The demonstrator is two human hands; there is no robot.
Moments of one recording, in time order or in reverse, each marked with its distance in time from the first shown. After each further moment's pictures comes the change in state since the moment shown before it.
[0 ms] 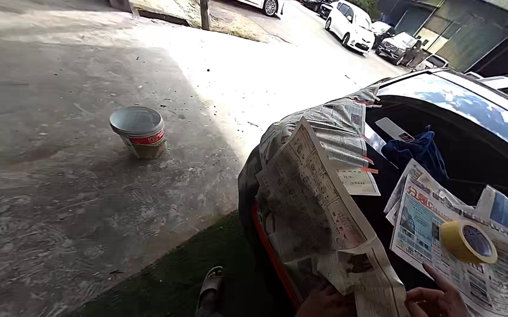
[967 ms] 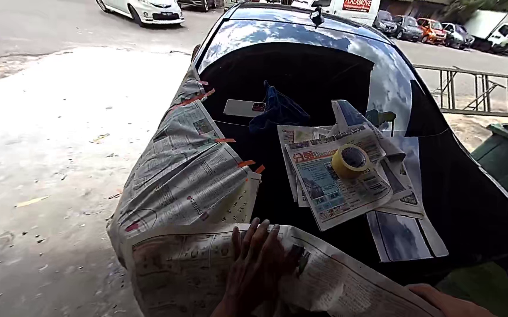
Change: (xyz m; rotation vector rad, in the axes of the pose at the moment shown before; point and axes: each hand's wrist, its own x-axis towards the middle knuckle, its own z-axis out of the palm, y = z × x) left_hand 0.177 -0.098 -0.123 0.338 -0.018 0.416; right_hand -0.075 -0.040 -0.059 -0.085 -0.300 0.732
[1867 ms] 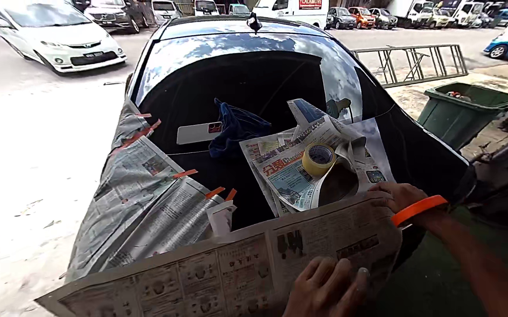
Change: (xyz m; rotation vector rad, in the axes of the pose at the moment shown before) left_hand 0.078 0.104 -0.021 -0.479 -0.098 0.500; right_hand 0.121 0.057 -0.060 -0.067 0.547 0.088
